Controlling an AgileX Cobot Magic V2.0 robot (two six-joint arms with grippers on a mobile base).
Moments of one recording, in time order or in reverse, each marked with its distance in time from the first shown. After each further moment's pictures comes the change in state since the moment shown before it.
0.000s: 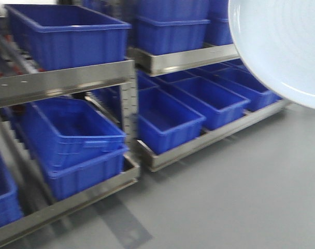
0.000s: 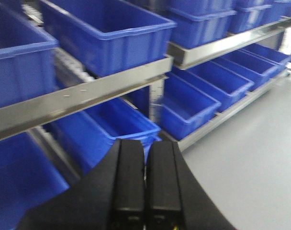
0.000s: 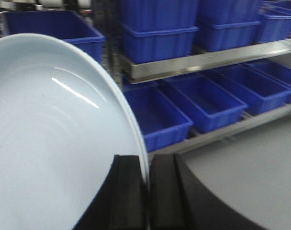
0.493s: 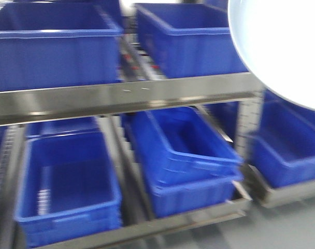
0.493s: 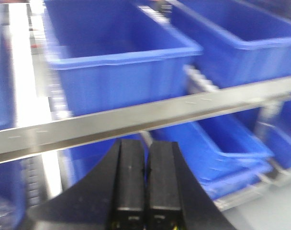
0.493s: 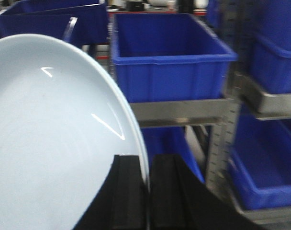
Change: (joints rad) left arm 0.000 0.000 0.000 0.000 0.000 0.000; right arm 0.000 0.000 0.000 0.000 0.000 0.000
